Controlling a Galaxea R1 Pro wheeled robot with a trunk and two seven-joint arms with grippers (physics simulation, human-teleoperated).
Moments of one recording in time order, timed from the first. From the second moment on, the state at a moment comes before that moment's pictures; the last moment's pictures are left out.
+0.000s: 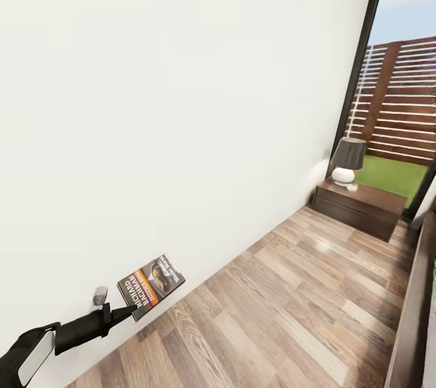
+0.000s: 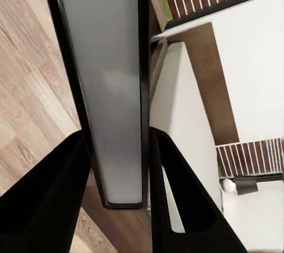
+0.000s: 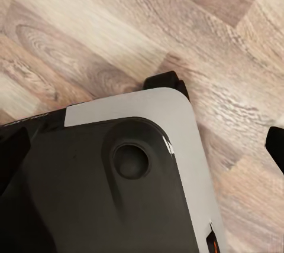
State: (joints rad) left arm -0.42 0.37 0.00 -0.63 0.62 0.70 -1.10; right arm -0.11 -0.25 0.31 0.05 -0.66 -0.04 0.51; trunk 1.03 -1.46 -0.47
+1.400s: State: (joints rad) left arm -0.42 0.37 0.00 -0.63 0.62 0.70 -1.10; right arm -0.11 -0.25 0.31 0.05 -0.67 -0.04 0.51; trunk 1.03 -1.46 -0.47
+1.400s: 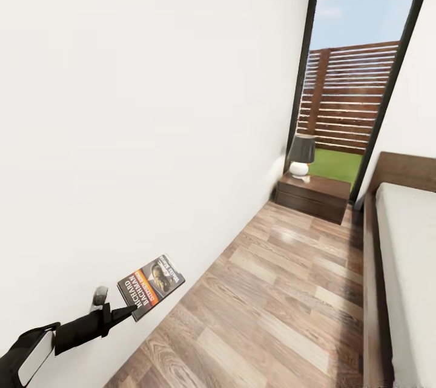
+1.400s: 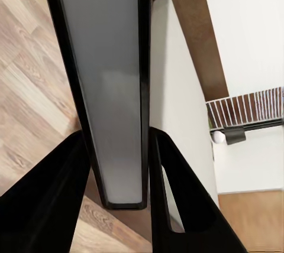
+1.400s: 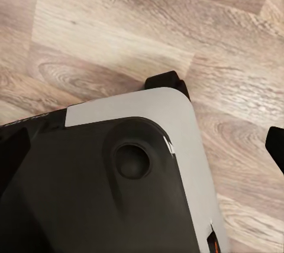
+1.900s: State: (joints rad) left arm -0.42 0.37 -0.04 -0.64 0.62 0.66 -1.10; right arm -0.11 -0.25 0.31 0.05 -0.67 -0.04 0.51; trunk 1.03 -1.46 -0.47
